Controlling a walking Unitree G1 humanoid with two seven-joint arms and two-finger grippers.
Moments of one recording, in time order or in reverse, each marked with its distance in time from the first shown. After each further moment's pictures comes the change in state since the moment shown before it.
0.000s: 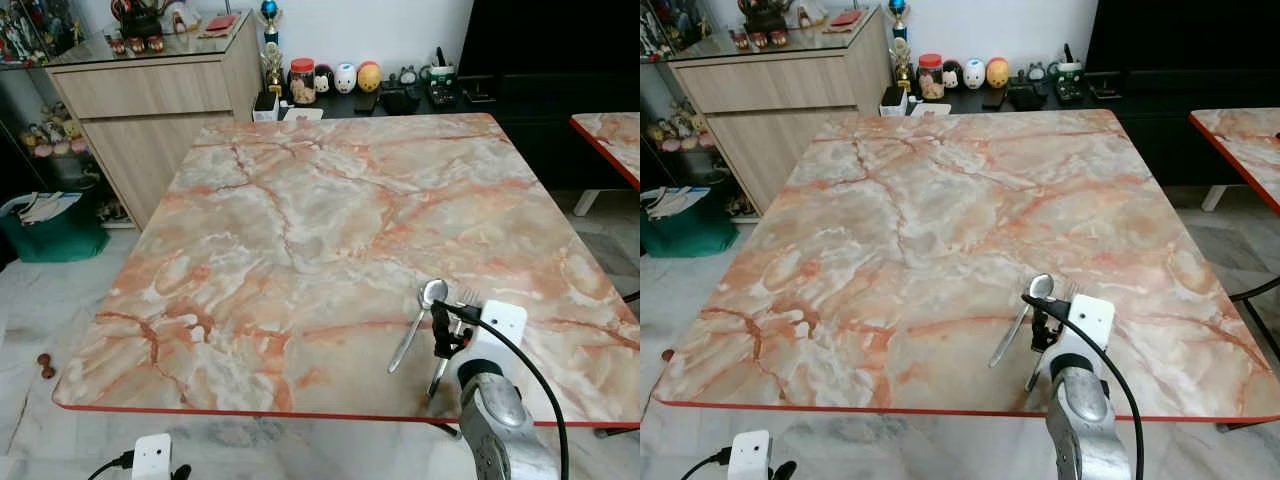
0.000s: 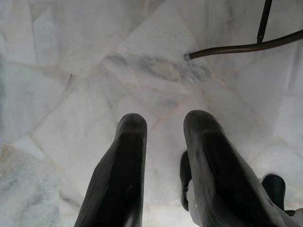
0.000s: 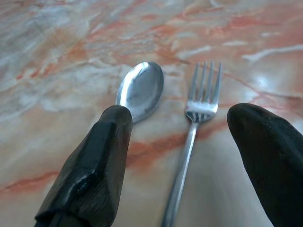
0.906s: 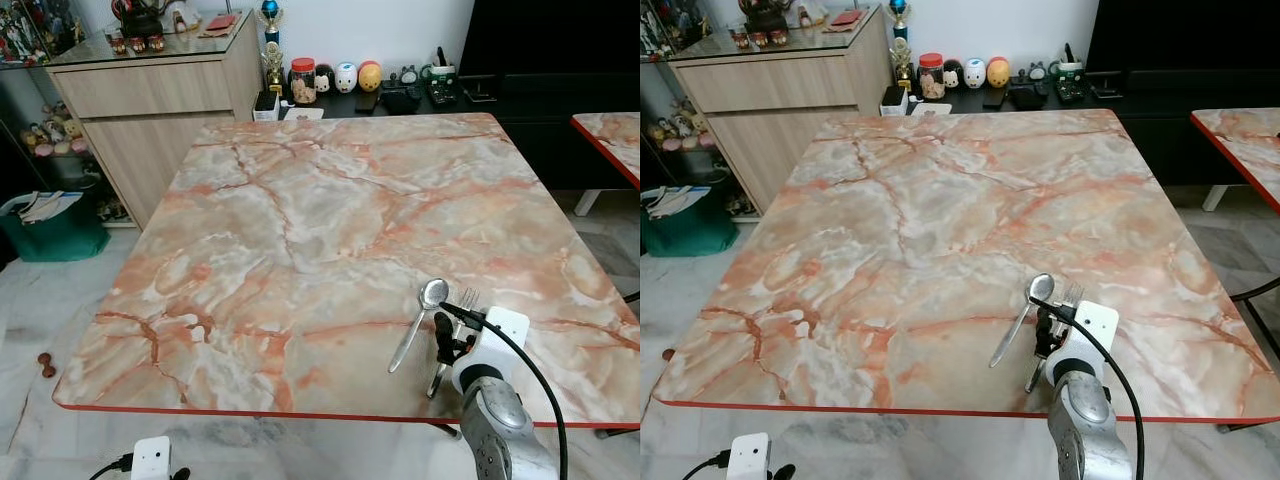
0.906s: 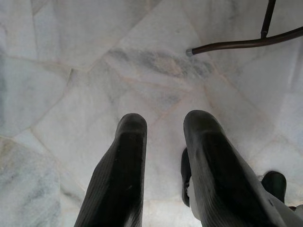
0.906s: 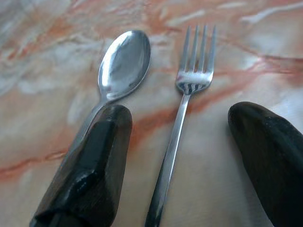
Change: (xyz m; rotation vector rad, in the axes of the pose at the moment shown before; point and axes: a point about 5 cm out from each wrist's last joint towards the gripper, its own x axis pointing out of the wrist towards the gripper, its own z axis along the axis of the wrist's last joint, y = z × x) left arm -0.001 0.002 -0.004 -0.003 0.017 0.005; right arm 0.007 -0.005 -0.012 0.040 0.071 -0.021
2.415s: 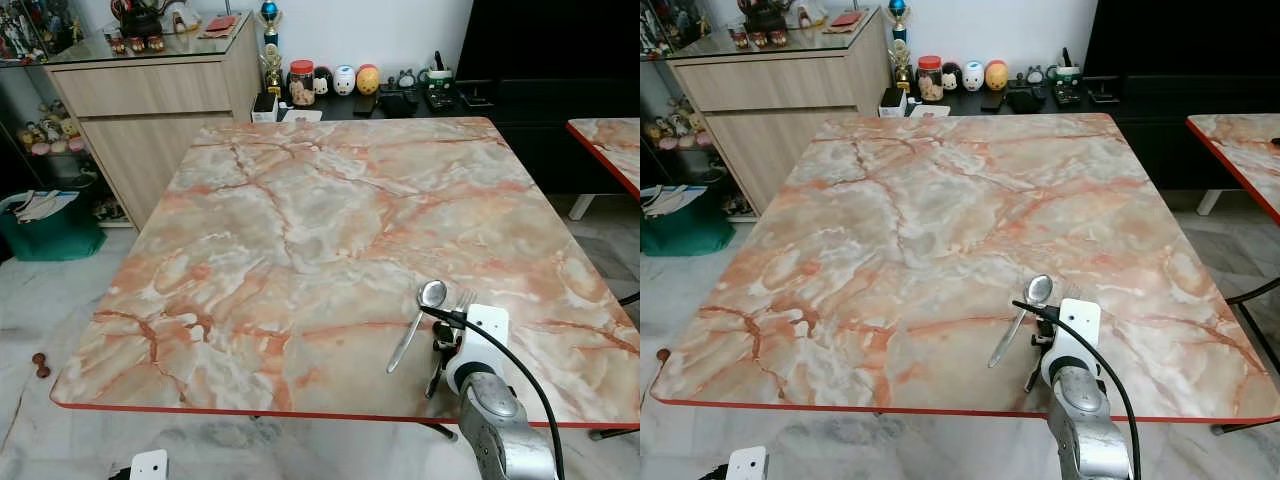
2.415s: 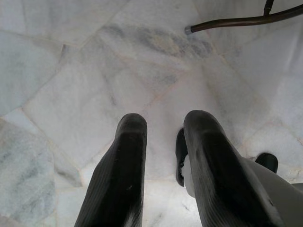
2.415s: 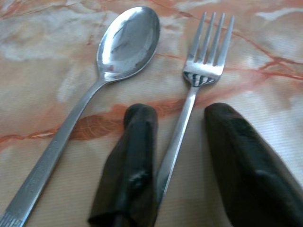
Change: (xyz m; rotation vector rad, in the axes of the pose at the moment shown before) left arm -0.003 0.004 -0.015 -0.020 0.084 -0.002; right arm 0.007 0.000 -0.002 -0.144 0.087 -0.018
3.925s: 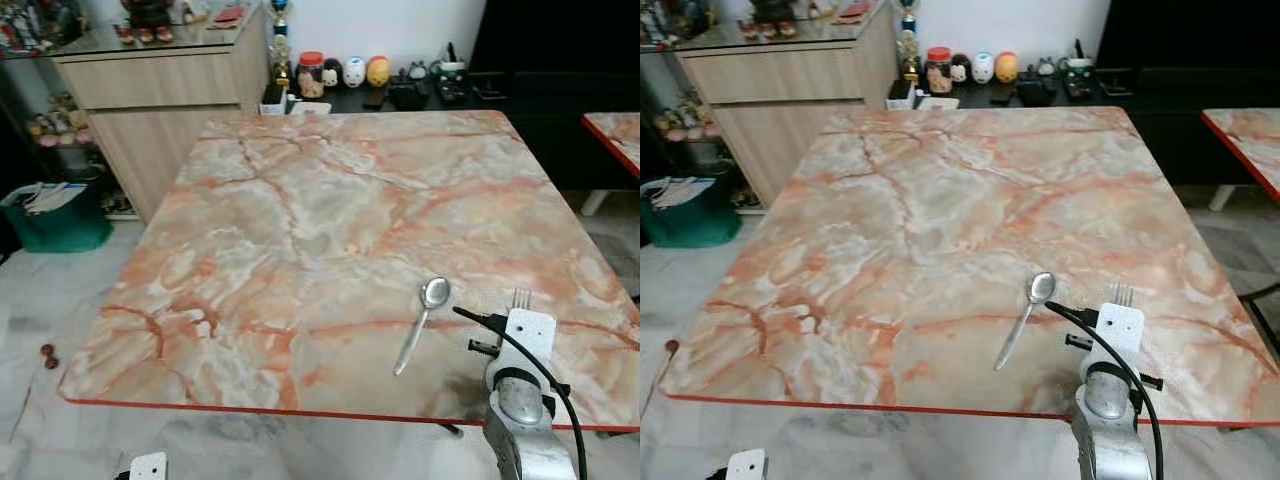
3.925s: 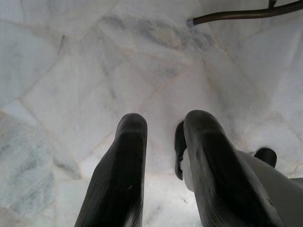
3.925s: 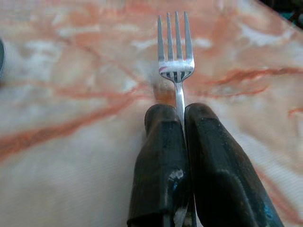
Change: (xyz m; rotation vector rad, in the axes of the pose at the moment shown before) left arm 0.000 0.000 0.000 -0.018 0.012 -0.010; right arm -0.005 -0.039 0.009 -0.081 -0.135 -0.321
